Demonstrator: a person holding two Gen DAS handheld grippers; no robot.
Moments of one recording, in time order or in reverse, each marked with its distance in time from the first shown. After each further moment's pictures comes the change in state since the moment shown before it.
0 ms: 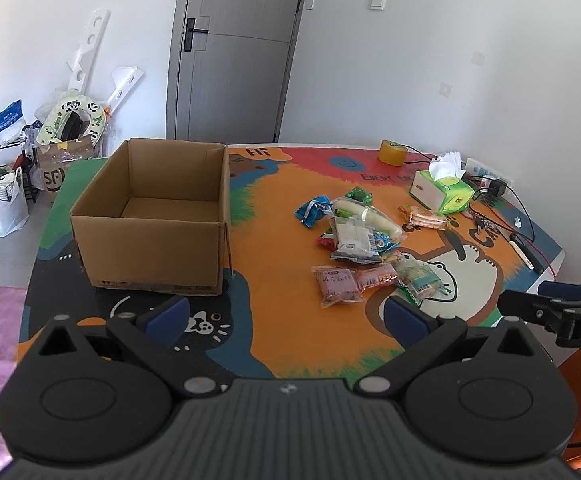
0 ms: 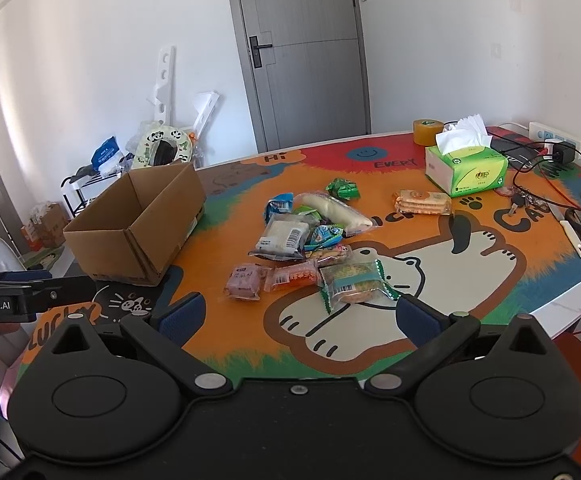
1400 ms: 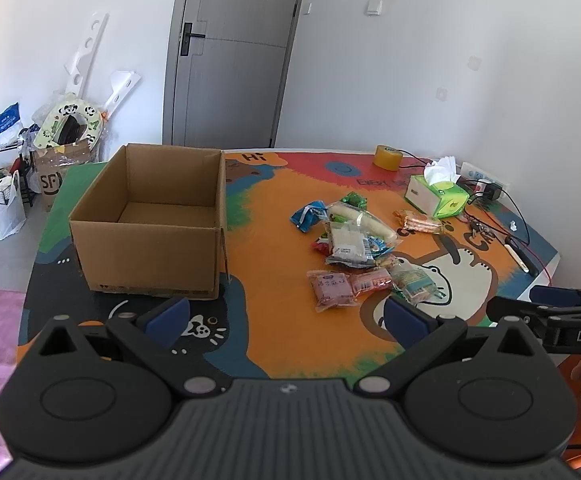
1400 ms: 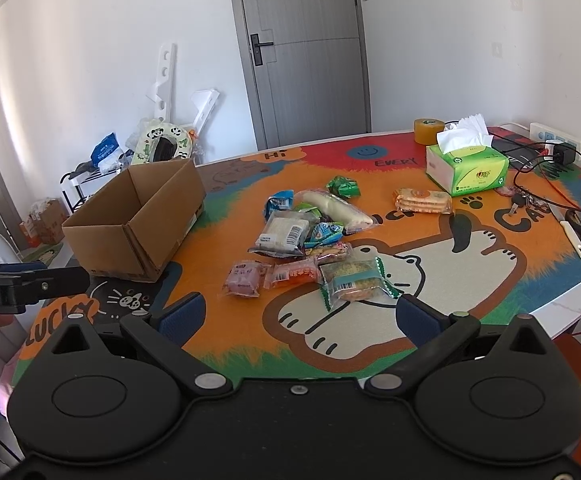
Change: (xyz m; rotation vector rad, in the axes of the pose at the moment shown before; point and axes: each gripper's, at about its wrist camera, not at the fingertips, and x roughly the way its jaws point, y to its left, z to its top) left arm -0.004 -0.002 0.000 0.002 -0.015 -0.014; right arm 0.000 0.002 -0.005 -0.008 -0.007 -0.005
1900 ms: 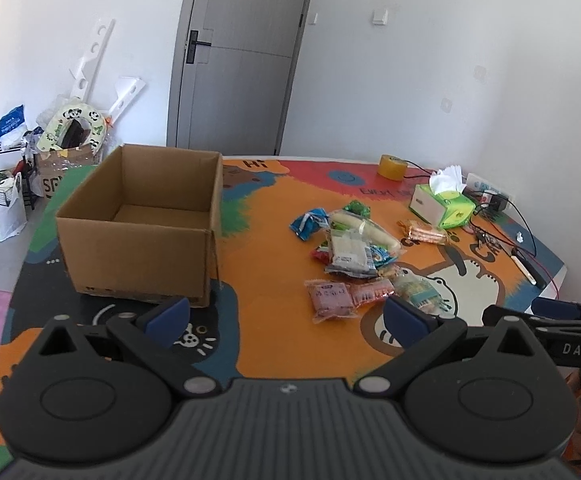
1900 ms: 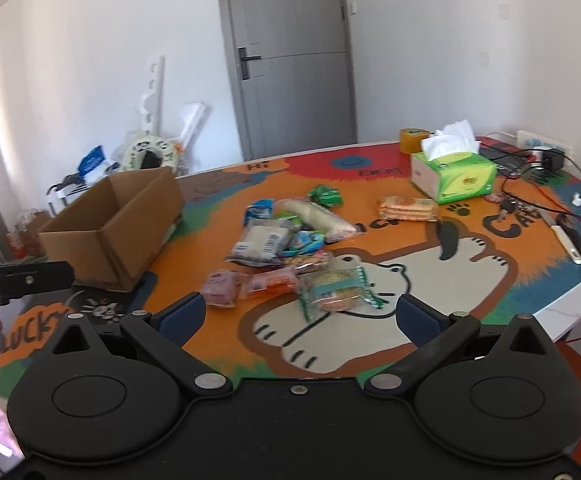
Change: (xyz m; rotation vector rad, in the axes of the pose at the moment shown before) left arm 0.022 -0.008 -0.006 -0.019 -0.036 0.015; right arm 0.020 -0.014 -0.012 0.004 -0.047 -0.058
